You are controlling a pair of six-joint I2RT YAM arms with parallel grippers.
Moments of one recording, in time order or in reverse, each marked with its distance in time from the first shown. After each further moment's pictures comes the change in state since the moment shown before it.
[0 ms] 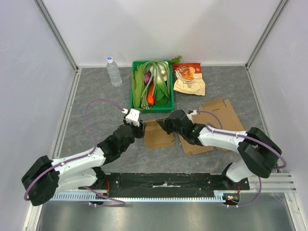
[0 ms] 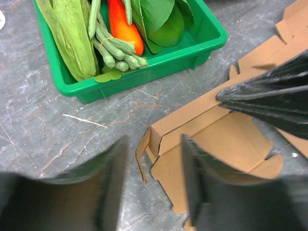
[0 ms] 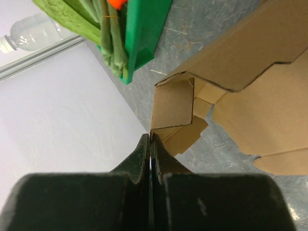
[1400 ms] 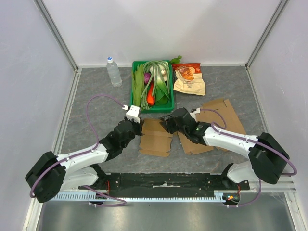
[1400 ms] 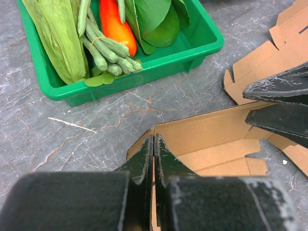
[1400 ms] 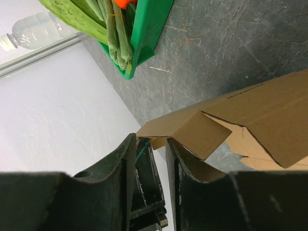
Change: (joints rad) left arm 0.069 0.048 0.034 -0.001 0.100 -0.066; right arm -0.006 -0.087 0.024 -0.154 0.004 -0.021
